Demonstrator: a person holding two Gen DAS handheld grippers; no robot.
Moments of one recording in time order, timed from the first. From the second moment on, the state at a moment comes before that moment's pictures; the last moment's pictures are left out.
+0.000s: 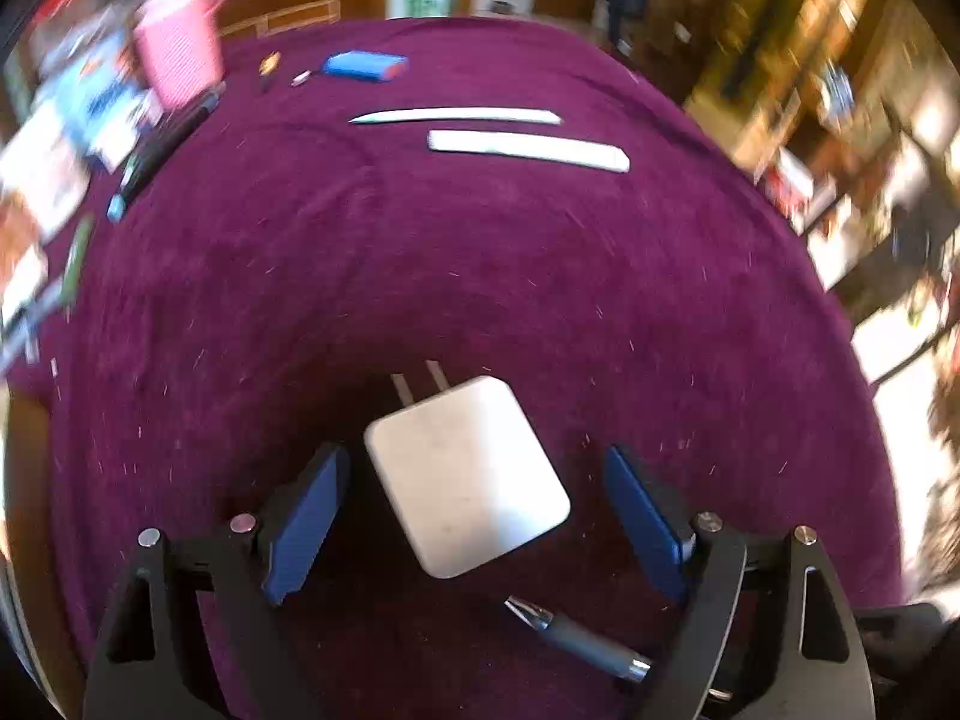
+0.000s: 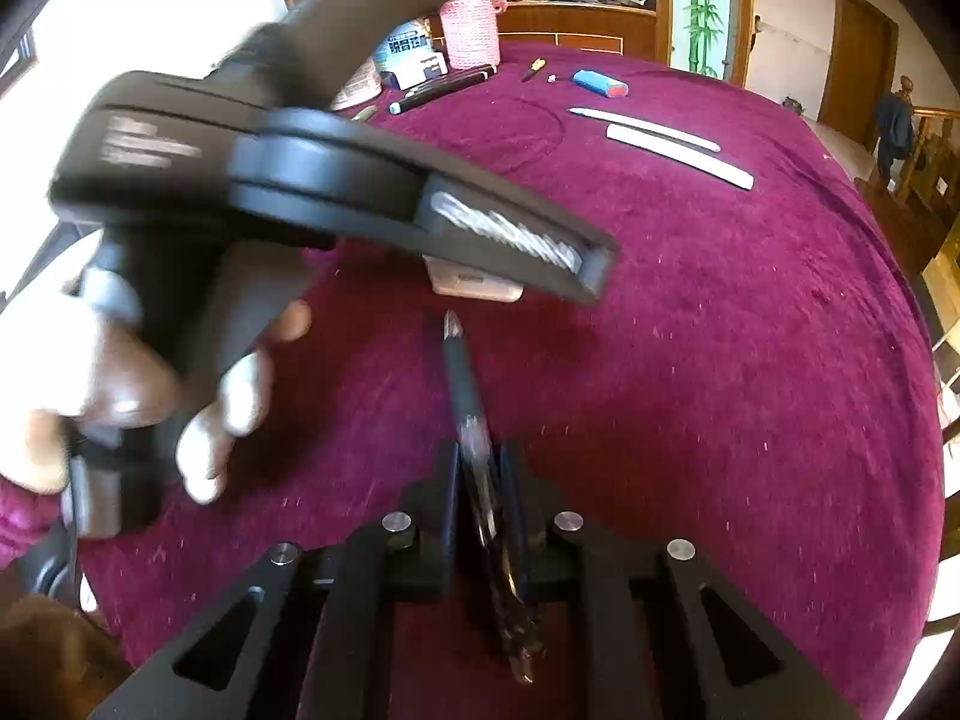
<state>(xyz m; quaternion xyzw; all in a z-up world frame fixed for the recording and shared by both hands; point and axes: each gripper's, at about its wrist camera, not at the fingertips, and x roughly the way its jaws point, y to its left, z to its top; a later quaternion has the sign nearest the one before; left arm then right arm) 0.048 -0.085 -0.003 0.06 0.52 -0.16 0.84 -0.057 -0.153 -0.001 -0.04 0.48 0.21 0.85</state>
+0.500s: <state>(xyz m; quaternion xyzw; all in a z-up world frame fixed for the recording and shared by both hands) 0.001 -0.004 0.038 -0.04 0.47 -0.20 0.86 -0.047 -0.132 -0.001 -0.06 0.47 0.18 0.86</state>
